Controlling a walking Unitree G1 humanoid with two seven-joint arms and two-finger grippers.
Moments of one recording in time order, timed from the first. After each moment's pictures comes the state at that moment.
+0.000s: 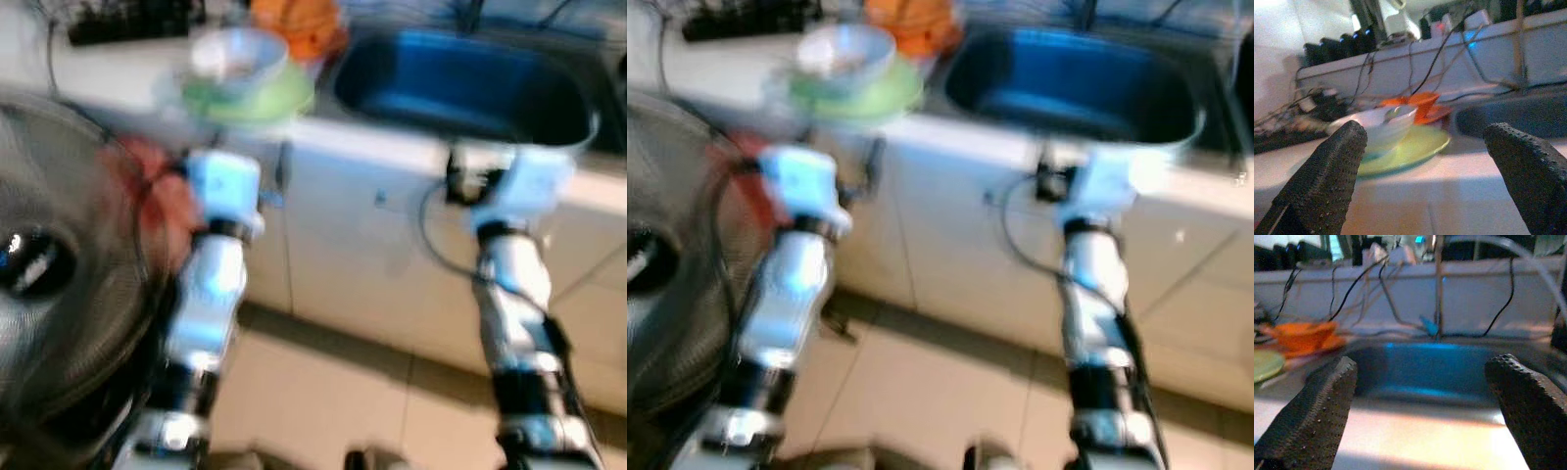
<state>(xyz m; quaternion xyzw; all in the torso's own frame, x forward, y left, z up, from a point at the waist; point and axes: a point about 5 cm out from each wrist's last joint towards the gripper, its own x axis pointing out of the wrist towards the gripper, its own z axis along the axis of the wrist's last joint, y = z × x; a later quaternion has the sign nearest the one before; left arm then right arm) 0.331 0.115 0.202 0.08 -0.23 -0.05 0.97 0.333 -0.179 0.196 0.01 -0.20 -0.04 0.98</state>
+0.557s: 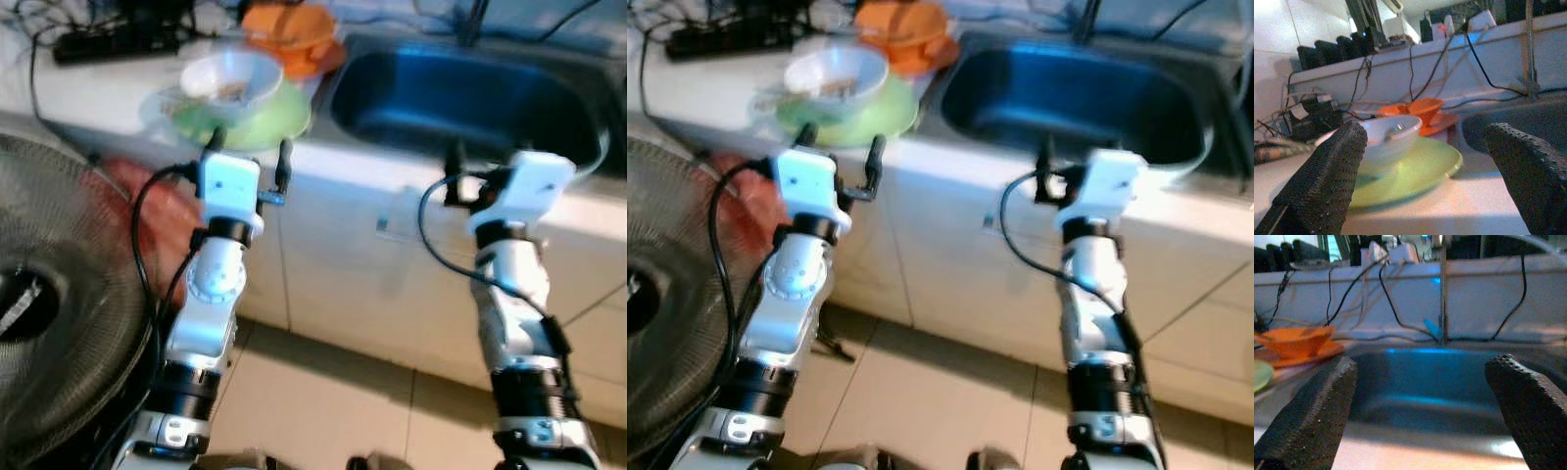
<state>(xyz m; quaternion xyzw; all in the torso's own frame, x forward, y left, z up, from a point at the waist) 0.331 0.117 0.204 0.08 -0.23 -0.05 0.97 0.334 -0.176 0.199 0.01 -0.20 -0.04 0.98</state>
